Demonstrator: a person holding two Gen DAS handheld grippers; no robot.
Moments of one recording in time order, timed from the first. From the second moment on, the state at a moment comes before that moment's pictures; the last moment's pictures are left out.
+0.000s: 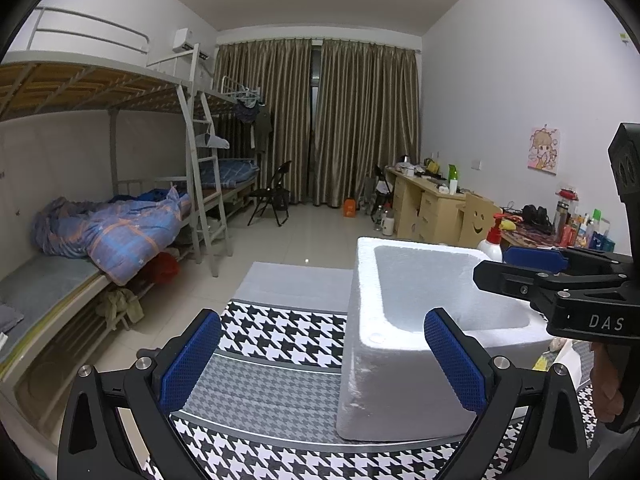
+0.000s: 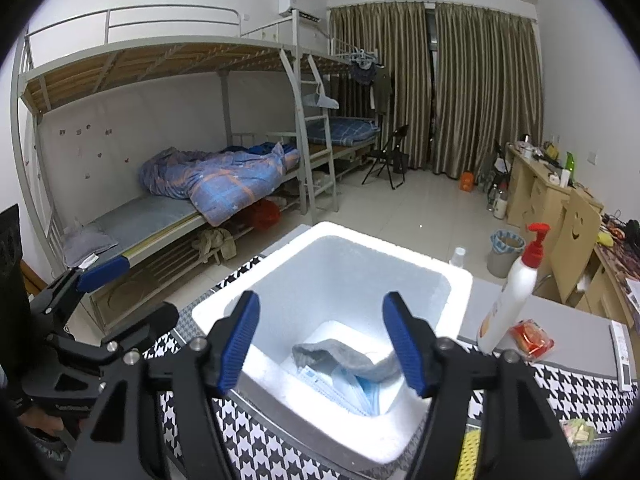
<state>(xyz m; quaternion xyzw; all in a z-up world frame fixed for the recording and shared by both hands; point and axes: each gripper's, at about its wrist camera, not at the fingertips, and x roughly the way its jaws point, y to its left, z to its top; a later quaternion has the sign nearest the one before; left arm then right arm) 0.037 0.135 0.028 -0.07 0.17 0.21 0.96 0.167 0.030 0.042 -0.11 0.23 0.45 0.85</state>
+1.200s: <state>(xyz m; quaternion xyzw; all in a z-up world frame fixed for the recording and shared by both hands) 0.033 0.075 0.047 -0.05 0.15 0.16 0.97 0.144 -0.054 0.055 -0.07 0.17 0.39 0.90</state>
